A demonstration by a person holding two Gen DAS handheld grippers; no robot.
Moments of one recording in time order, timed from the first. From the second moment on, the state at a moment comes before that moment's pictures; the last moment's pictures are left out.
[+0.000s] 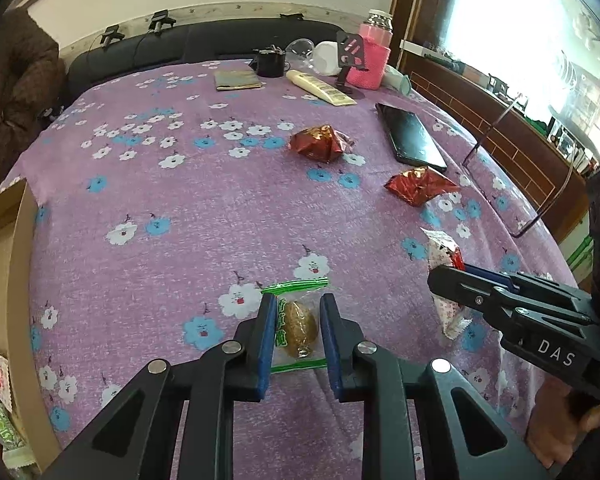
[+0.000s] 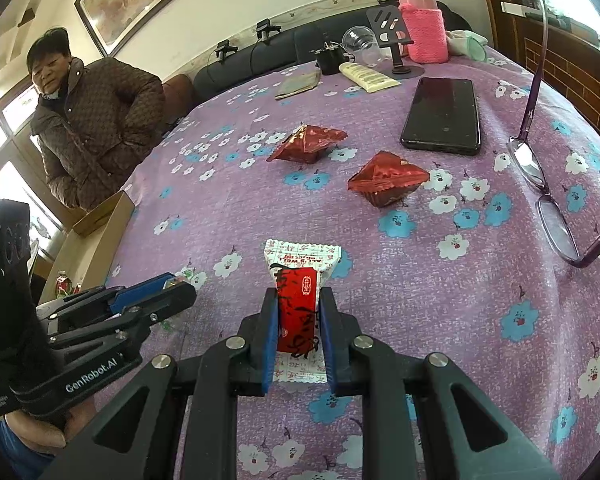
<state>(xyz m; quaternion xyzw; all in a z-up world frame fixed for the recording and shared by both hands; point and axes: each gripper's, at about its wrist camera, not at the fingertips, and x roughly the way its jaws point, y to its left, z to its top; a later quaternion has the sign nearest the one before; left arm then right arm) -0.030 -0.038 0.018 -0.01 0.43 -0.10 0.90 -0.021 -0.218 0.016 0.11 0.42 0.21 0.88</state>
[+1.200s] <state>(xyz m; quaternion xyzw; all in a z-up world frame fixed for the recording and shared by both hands) -0.083 0.094 0.077 -0.13 0.35 -0.06 0.93 -0.045 -0.086 0.067 0.03 0.41 0.29 0.87</state>
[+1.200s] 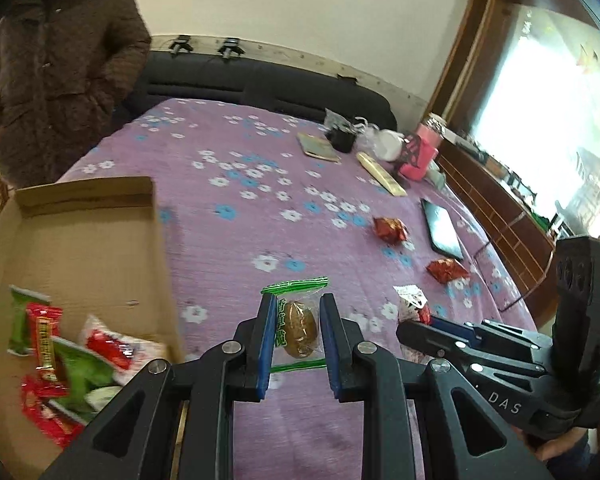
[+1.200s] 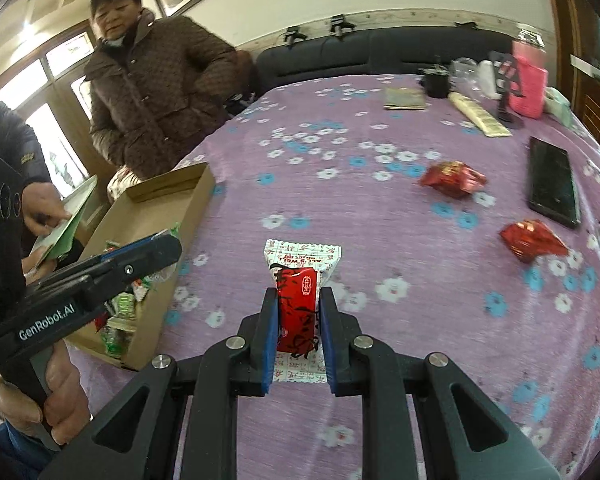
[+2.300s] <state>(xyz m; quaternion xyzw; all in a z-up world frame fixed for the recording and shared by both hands) -0.137 0.214 0.036 -0.13 0.36 0.09 0.92 -0.097 0.087 0.057 -0.08 0.41 0.43 0.80</state>
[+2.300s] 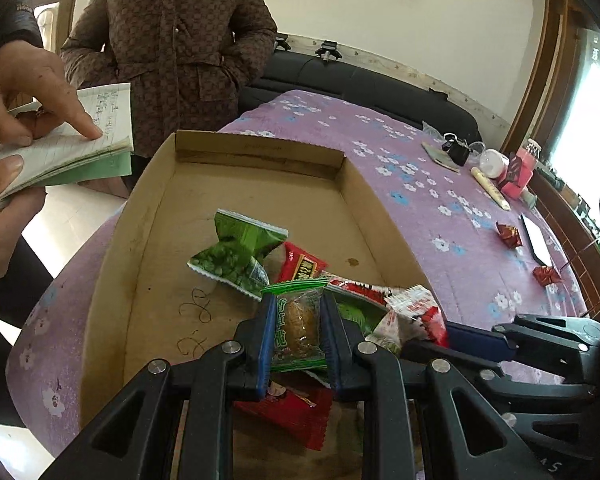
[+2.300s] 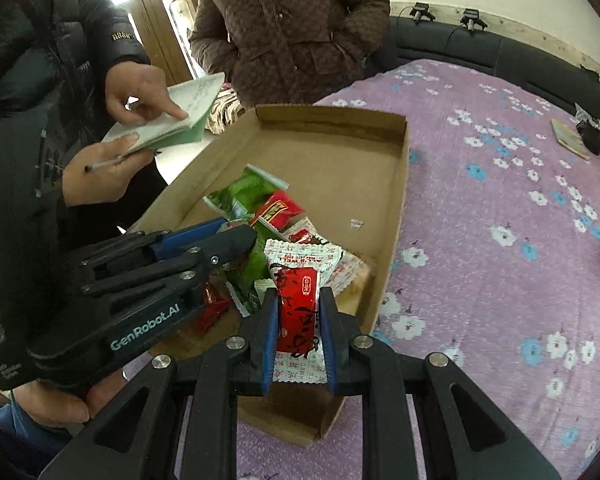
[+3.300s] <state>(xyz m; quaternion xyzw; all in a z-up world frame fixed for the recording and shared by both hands) -0.119 0.146 0.079 -0.08 0.35 0.04 0.93 -0.035 -0.063 0.097 0.06 0.37 0.36 0.85</state>
